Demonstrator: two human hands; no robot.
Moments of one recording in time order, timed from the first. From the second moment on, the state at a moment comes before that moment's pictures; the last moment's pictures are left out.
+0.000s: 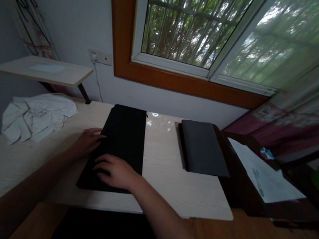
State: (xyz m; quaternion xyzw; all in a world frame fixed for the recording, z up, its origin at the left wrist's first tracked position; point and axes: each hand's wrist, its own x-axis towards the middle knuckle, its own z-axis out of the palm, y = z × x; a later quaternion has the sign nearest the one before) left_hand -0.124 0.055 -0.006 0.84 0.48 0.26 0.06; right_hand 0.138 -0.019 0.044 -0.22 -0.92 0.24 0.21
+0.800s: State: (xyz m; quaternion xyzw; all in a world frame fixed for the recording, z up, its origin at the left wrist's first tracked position) left_hand -0.138 0.006 0.011 0.80 0.47 0.30 0.19; right_hand 0.251 -0.001 0.023 -0.42 -0.84 0.18 0.28
